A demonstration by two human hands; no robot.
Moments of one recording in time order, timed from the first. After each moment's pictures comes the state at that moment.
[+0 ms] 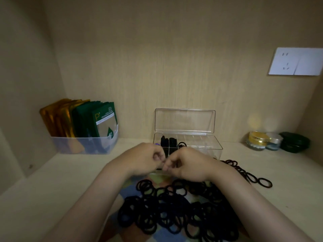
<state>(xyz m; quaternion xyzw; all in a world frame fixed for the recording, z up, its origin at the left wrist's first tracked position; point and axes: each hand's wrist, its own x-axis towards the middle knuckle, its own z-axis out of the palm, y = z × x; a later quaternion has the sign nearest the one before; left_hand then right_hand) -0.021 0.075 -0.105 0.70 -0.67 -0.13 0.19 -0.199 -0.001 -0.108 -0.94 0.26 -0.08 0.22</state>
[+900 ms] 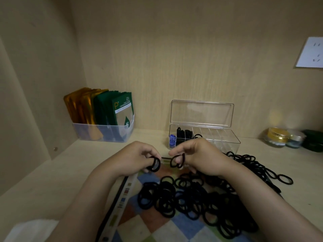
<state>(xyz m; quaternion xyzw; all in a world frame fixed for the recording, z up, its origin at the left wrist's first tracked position) 0.017 0.134 -0.126 0.68 -0.58 -0.27 0.35 -0.185 0.028 -0.111 -0.83 0.27 -0.18 0.44</state>
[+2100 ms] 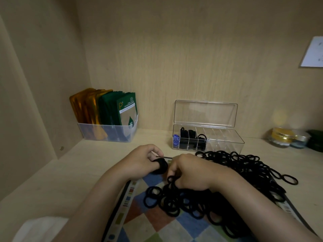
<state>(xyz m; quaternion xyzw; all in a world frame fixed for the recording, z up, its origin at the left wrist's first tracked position) 0.018 0.129 -0.148 0.70 -0.54 -0.28 0.37 -0.166 0.046 -0.125 -0.95 0.22 0.00 0.21</state>
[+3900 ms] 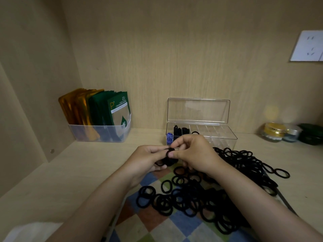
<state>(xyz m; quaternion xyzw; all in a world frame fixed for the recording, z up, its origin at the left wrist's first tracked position) -0.021 0.109 -0.152 0.55 -0.37 -0.47 0.58 -0.172 0.028 -0.126 -0.77 0.33 -0.28 0.47</state>
